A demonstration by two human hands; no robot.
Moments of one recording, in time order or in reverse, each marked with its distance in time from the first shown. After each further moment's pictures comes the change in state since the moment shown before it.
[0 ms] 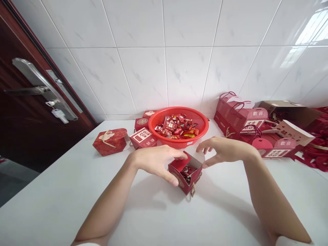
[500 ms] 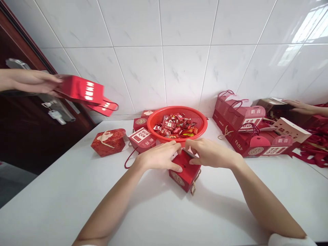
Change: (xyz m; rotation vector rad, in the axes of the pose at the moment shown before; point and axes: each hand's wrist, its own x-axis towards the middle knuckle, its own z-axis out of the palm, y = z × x) left_hand 0.019 -0.009 0.015 0.146 0.106 -0.278; right_hand 0.016 -0.033 0.027 -0.171 0.128 -0.043
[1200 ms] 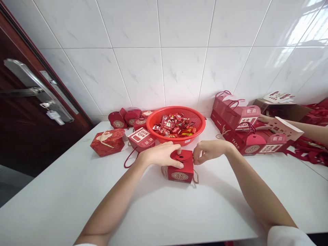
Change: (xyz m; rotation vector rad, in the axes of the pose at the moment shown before) left_hand 0.009 -0.007 0.001 0.004 -0.104 -0.061; right_hand 0.020 0.061 0.010 0.333 -0.421 -0.199
